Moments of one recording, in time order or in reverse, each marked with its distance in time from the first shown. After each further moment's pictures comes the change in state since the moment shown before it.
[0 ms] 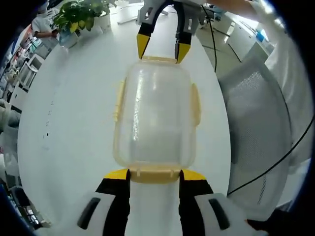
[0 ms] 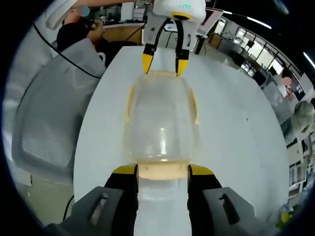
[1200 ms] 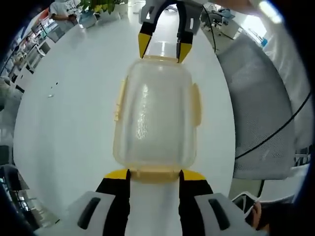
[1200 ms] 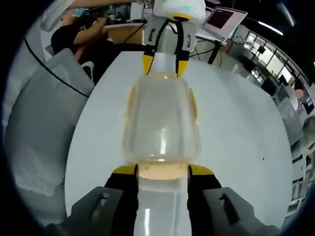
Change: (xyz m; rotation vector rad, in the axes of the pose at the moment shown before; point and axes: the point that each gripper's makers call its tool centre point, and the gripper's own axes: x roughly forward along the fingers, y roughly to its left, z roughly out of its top) left arm -0.023 -0.006 -0.152 -0.098 -0.005 0.009; right arm 0.094 -0.001 0.122 -0.061 -0.014 0.062
